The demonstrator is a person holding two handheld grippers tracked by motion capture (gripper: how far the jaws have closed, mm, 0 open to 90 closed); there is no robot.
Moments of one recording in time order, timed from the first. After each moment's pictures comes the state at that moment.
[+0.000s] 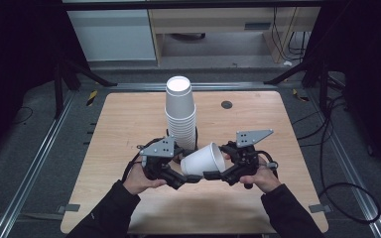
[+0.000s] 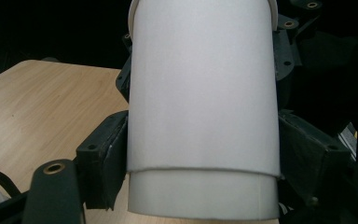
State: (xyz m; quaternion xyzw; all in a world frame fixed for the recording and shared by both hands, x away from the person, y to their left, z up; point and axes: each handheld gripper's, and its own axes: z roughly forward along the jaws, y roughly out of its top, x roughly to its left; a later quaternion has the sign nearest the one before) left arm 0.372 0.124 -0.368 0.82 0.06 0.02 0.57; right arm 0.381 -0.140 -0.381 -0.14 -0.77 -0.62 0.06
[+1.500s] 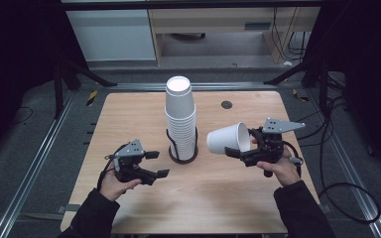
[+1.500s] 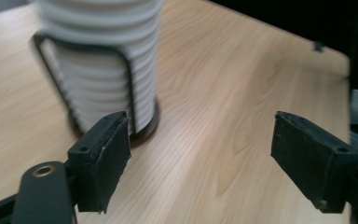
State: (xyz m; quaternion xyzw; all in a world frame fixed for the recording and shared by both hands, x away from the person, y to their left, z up) left arm 0.382 0.213 -0.420 0.83 0.26 0.07 0.49; right arm 0.393 -0.197 -0.362 -0.25 -0.75 -0.61 -0.08
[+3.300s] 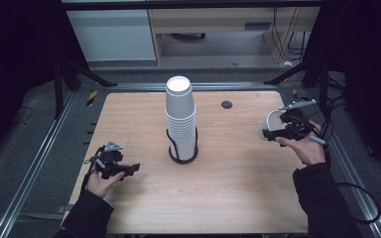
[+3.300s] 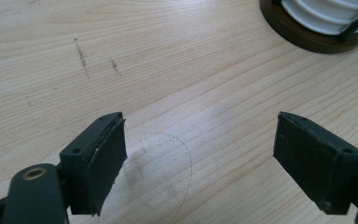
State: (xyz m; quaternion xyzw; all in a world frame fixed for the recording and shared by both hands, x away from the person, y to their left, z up) left arm 0.411 0.283 -0.469 0.80 0.48 0.15 0.33; right arm 0.448 -0.267 -0.357 -0.51 -0.78 -0.29 -0.22
